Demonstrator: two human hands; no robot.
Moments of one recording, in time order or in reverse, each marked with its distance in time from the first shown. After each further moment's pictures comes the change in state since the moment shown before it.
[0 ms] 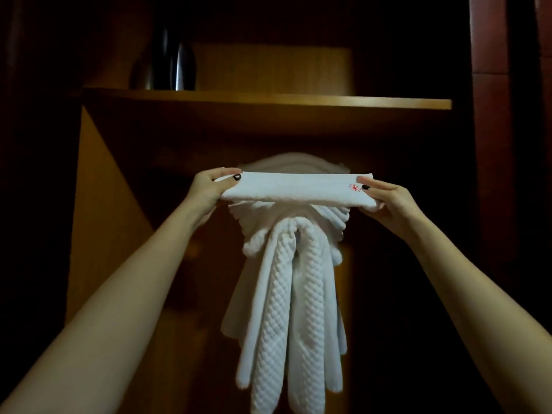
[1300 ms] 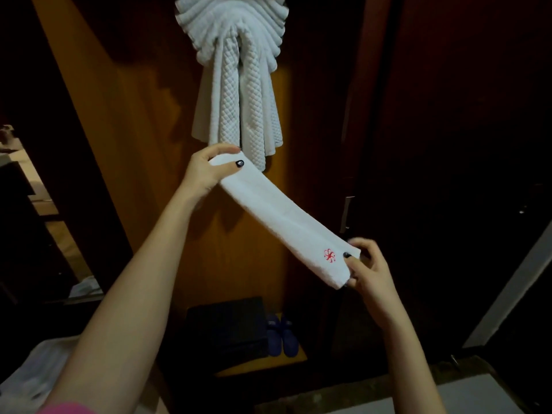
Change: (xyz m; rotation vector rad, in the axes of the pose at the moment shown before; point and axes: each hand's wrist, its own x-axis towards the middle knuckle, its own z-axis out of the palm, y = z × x) left_hand -0.404 0.026 0.024 0.097 -0.237 -0.296; right_hand -0.579 0.057 -0.053 -0.142 0.277 0.445
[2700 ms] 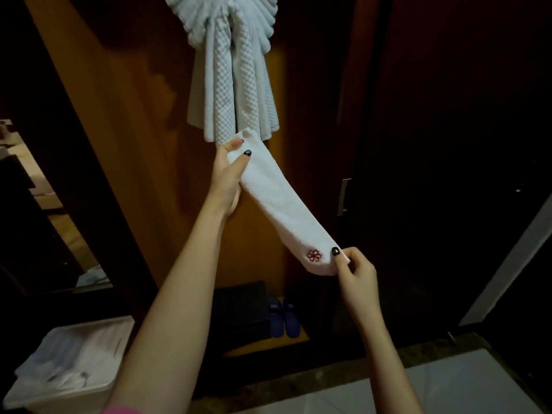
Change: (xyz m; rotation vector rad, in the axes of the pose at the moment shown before) left_hand -0.042 0.000 0.059 -0.397 0.081 -0.116; right_hand -0.034 0.039 0.010 -0.387 0.162 -0.261
